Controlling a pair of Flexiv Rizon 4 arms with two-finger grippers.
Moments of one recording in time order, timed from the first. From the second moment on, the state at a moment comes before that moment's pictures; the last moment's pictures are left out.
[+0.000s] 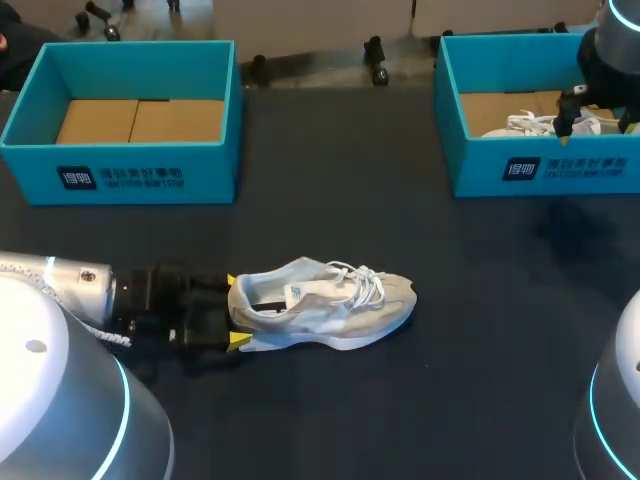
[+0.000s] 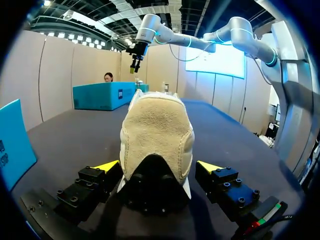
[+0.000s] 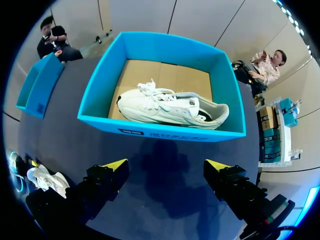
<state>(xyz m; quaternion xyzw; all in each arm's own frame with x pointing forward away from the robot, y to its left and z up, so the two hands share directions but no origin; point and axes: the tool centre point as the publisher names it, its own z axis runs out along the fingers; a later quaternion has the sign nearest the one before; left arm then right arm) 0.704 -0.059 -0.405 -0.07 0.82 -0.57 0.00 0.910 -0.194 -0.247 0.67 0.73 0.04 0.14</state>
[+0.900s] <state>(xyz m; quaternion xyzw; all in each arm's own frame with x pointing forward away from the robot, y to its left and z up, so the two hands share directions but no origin) 0.707 -0.072 -0.417 -0.05 0.83 -0.56 -0.02 0.910 -0.194 -0.247 0.67 0.73 0.04 0.14</state>
